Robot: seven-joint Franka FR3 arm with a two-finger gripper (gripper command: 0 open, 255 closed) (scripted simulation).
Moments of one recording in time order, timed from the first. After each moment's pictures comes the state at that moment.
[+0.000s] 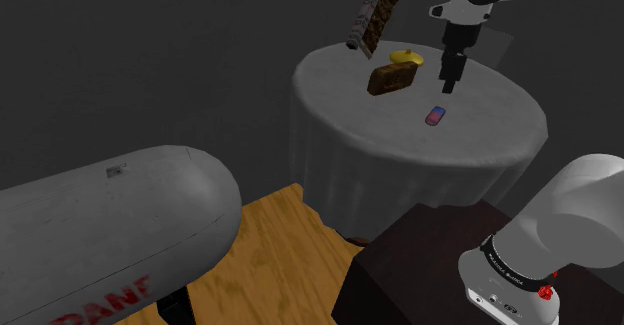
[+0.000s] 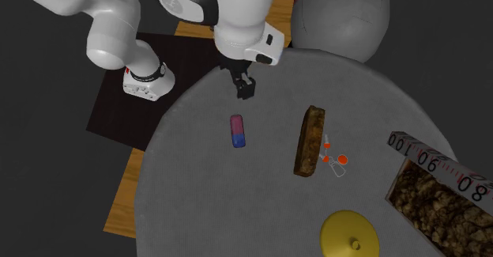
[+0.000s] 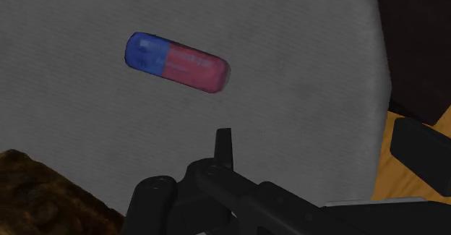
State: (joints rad) arm 0.04 -0.45 -0.33 -2.29 -0.19 1.75 -0.83
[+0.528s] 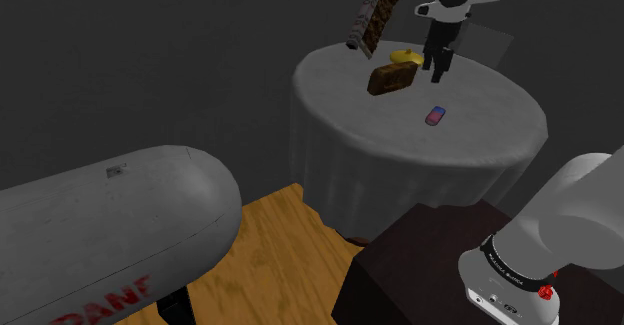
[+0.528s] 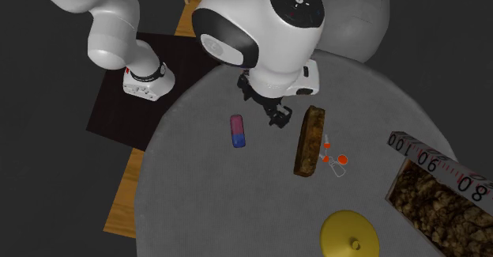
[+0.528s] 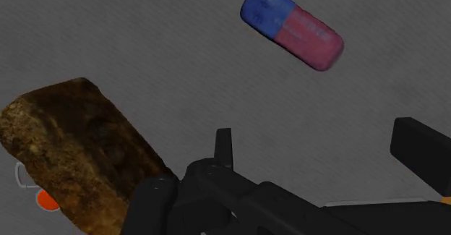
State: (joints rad) arm 0.08 -0.17 -0.46 -2.10 -0.14 1.88 -1.19
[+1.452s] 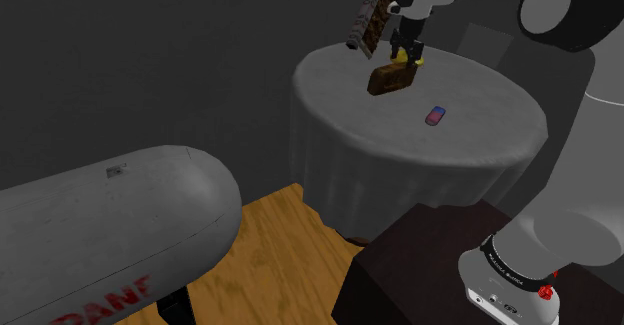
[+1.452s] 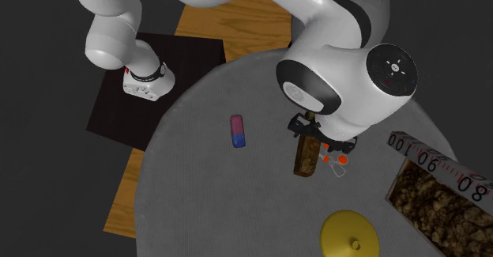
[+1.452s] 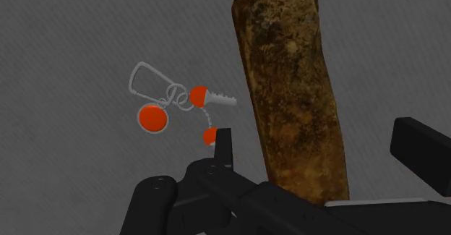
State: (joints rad) arm 0.00 0.33 -0.48 -1.62 0.12 1.94 -1.74
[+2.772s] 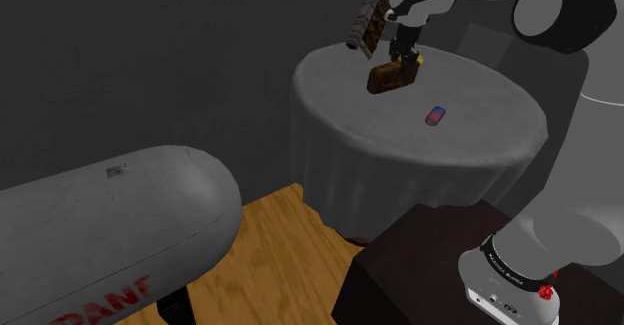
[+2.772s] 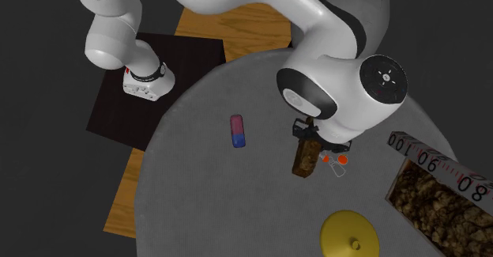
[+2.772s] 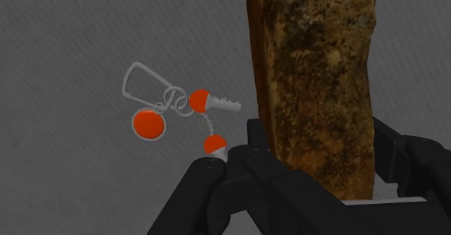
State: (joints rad) arm -0.01 0.36 -0.47 -1.64 0.13 1.99 -1.75
